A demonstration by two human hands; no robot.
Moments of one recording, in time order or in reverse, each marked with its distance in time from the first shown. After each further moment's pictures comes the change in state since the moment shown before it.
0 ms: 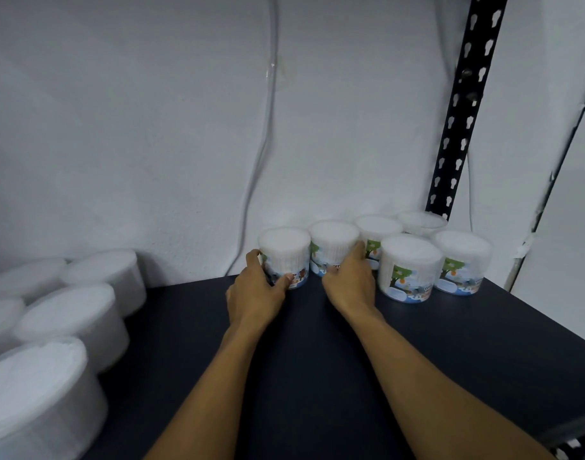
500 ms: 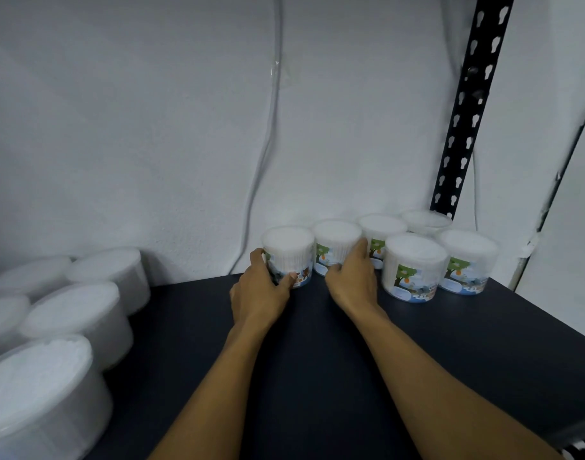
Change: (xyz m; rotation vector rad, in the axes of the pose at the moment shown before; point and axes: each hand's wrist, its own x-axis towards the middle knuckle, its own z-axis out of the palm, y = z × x) left_hand 0.001 -0.001 0.002 0.007 -0.009 -0.002; right_hand -0.003 -0.004 -0.001 0.053 -0.023 -0.019
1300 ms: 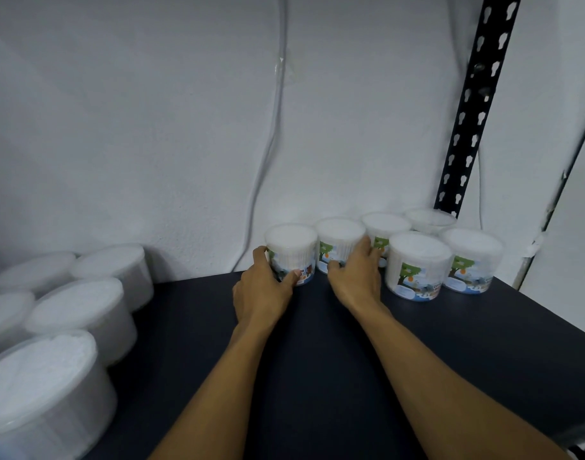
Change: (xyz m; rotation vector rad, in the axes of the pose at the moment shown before) left_hand 0.000 -0.001 0.001 -0.013 0.032 -0.017; right_hand 0.001 -0.002 -0.001 -0.018 0.015 -0.013
